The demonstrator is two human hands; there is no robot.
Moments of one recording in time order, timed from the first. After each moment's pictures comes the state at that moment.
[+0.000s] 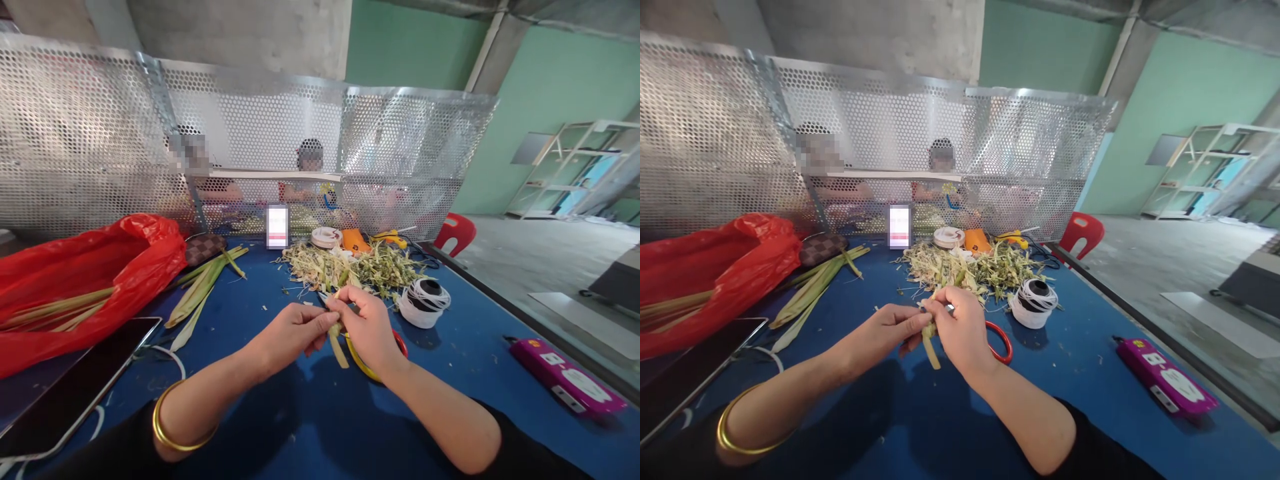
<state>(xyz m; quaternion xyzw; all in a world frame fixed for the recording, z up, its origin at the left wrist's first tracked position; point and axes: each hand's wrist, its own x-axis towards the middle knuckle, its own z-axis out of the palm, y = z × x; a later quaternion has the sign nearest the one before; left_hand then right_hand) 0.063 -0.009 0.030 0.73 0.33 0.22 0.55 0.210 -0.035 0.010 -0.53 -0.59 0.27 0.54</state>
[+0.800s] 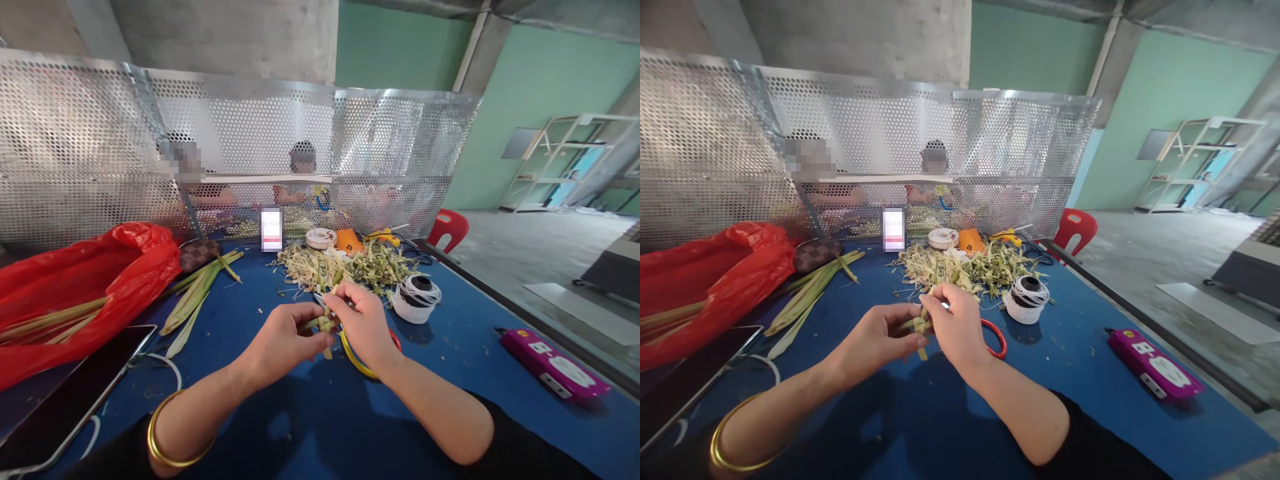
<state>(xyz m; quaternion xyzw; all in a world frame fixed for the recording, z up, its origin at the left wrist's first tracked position) 0.065 -0.018 0.031 0.71 0.34 0.27 0.56 0.211 -0.038 0.017 -0.54 -0.58 0.25 0.56</state>
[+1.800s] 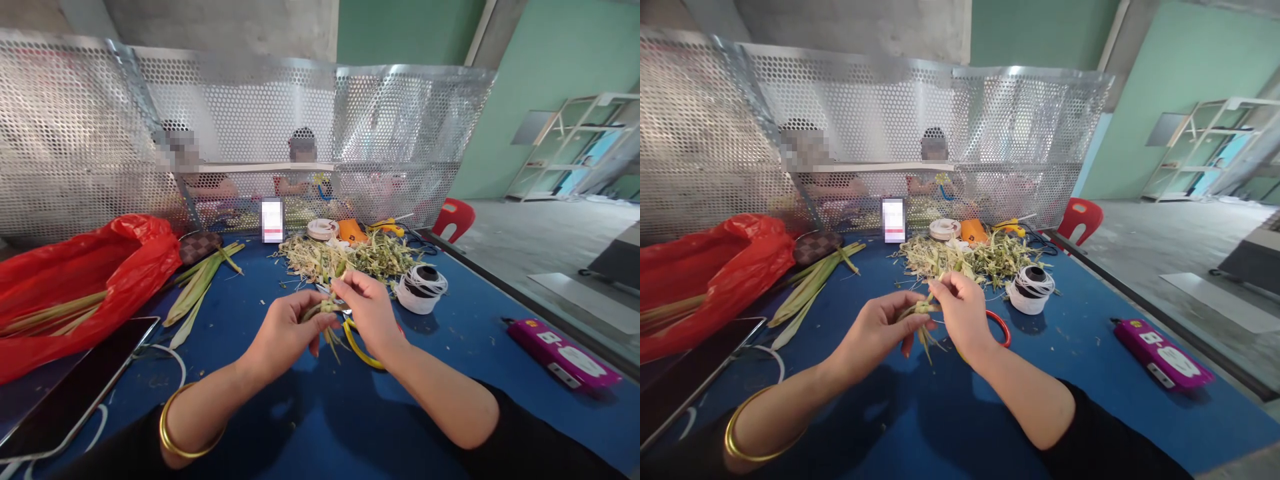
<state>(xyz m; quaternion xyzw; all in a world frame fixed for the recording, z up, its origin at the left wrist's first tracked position) 0.068 -0.022 0.026 0.69 0.36 0.32 0.54 0.212 -0.035 0.013 -0.50 -0.52 0.32 0.61</state>
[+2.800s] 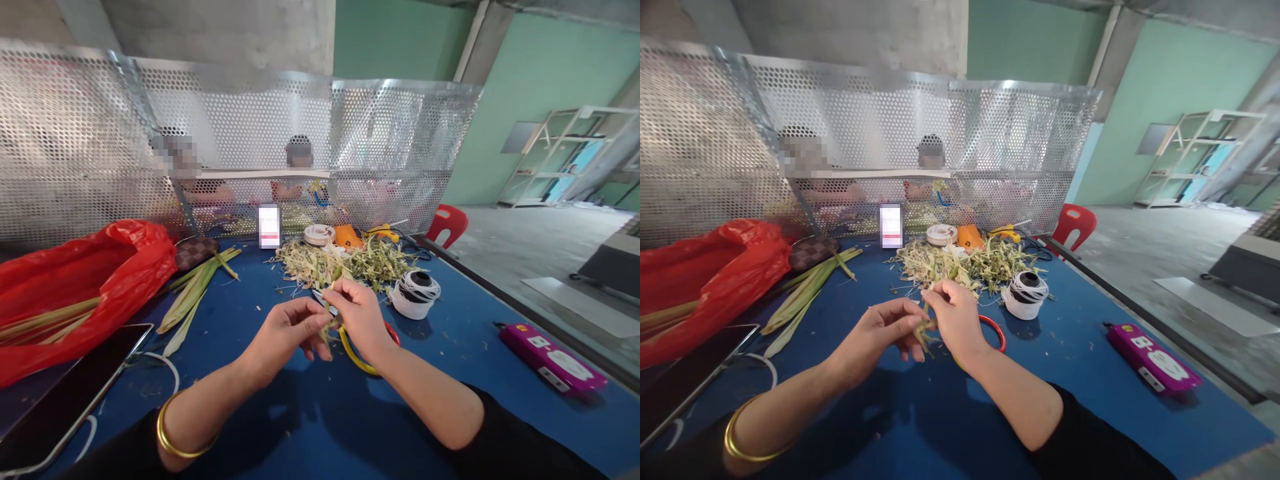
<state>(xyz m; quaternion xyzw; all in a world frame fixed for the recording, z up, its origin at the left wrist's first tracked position) 0.068 -0.017 0.021 0.62 0.33 0.30 0.64 0.212 -0.028 0.008 -0.51 -0.52 0.34 0.59</state>
